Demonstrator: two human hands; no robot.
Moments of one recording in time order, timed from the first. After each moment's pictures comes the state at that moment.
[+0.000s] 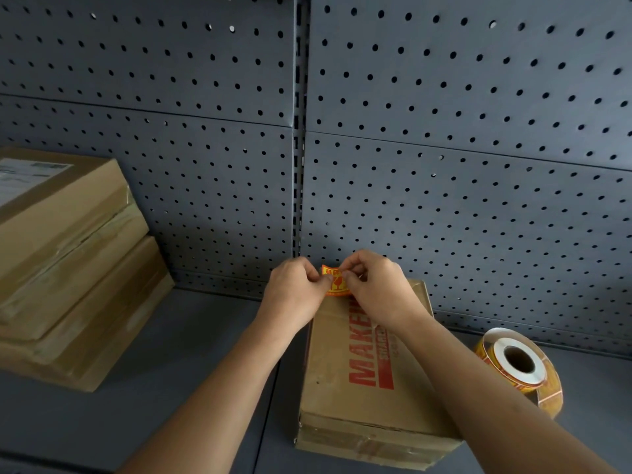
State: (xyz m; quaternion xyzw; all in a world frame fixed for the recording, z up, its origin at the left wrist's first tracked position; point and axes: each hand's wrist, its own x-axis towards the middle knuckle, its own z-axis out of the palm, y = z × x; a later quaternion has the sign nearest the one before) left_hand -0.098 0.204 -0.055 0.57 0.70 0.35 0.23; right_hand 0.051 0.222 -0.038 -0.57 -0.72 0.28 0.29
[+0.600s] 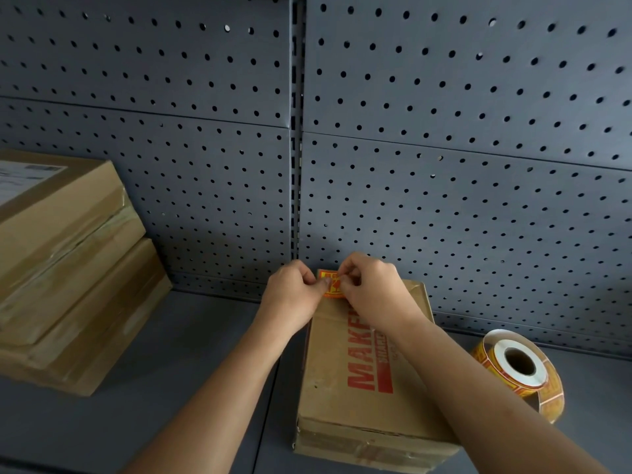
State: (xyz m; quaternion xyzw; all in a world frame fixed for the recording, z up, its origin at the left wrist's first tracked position) left_hand -0.099 0.210 -0.064 0.54 0.71 0.35 0.28; right_hand 0.047 0.224 -0.041 -0.58 -0.75 0.21 0.25
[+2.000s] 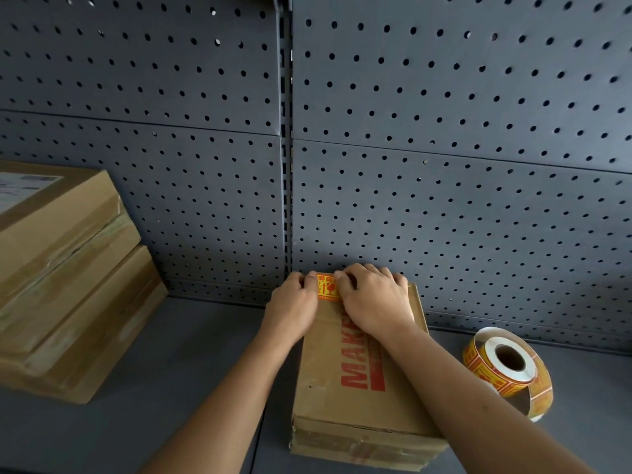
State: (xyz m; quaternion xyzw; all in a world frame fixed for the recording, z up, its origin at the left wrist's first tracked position) left_hand -0.088 0.209 -0.074 0.51 0.72 0.33 0.34; right_hand 0.053 0.226 -0.062 -0.65 -0.74 0.09 0.15
